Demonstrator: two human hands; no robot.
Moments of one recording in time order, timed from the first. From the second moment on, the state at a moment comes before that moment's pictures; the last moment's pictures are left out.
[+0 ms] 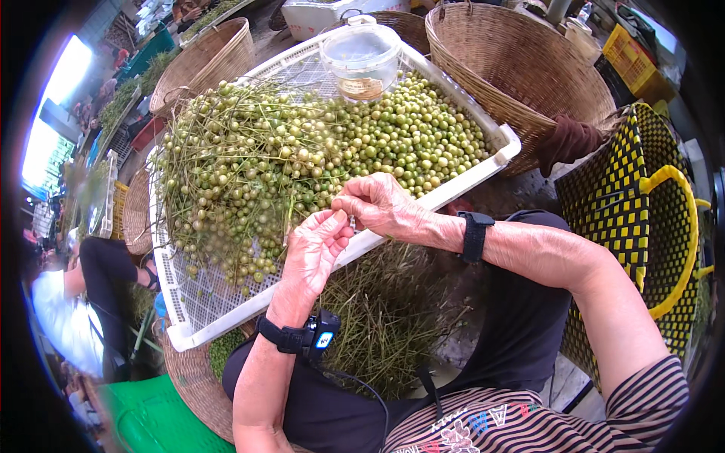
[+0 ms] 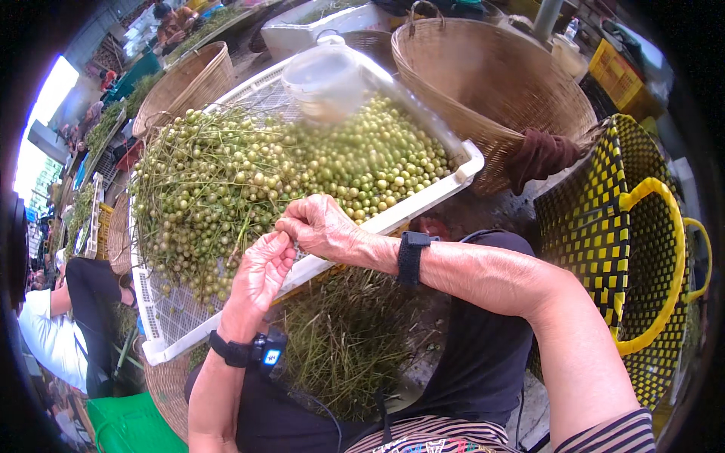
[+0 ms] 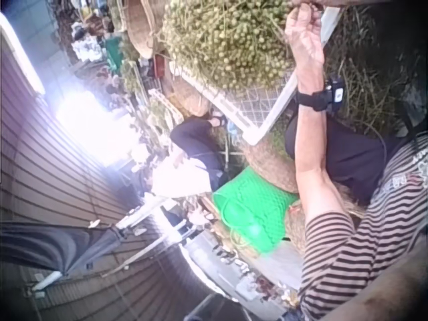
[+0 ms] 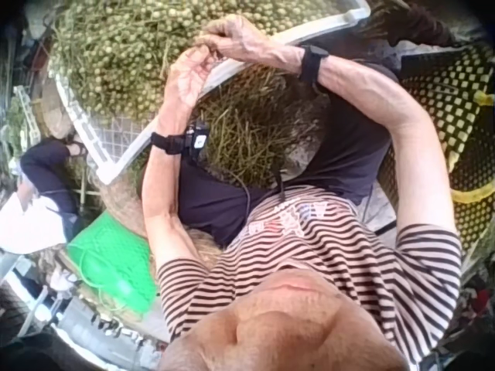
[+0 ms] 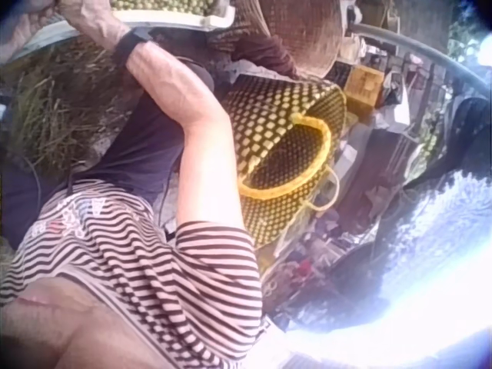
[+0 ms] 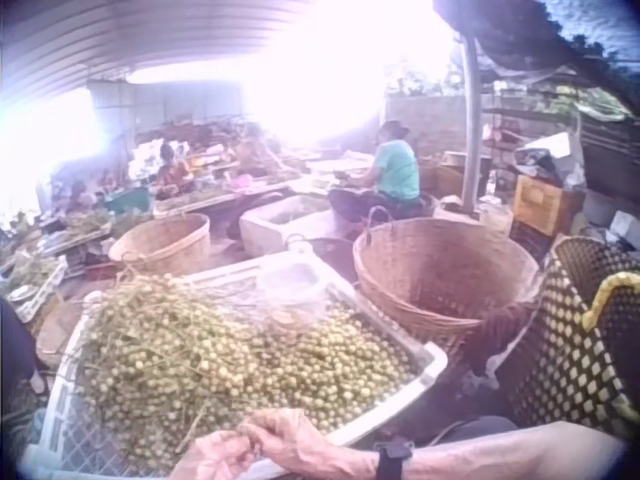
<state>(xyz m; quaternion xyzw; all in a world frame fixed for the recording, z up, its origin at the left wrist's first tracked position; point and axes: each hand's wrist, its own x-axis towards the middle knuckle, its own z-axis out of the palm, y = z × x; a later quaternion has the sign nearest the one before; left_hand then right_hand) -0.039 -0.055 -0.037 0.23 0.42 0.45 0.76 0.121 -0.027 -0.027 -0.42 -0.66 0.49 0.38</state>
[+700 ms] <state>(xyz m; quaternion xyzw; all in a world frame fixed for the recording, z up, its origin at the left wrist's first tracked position) -0.039 -0.106 -0.045 0.52 0.49 0.12 0.69 0.177 -0.077 -0.035 -0.27 -0.89 0.32 -0.15</state>
